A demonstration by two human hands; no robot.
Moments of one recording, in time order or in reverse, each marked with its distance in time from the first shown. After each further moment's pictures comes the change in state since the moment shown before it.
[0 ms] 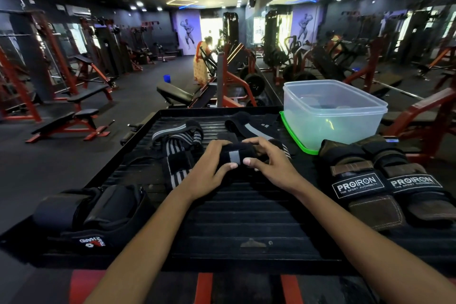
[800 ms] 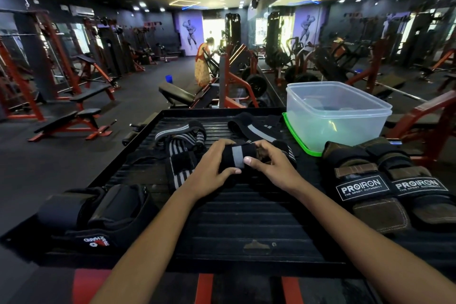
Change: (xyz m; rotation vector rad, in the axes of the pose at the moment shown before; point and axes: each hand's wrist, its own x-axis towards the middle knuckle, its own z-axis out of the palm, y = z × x) left_hand 0.002 0.000 -0.002 -0.032 0.031 -0.012; right_hand 0.002 0.000 0.004 0.033 0.019 0.039
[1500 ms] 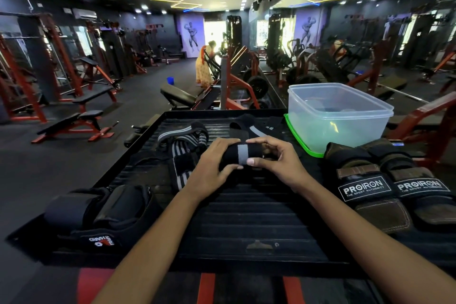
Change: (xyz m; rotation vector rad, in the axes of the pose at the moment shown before) left_hand -0.002 0.007 -0.003 0.039 0.155 0.127; right_hand -0.001 -0.013 -0.007 0.157 0.055 -0.135
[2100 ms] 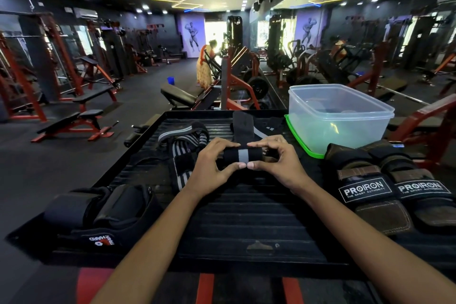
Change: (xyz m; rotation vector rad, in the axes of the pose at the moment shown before) left_hand 0.002 0.001 0.000 -0.085 0.070 -0.090; right_hand 0.000 -0.001 0.002 -0.152 0.095 0.021
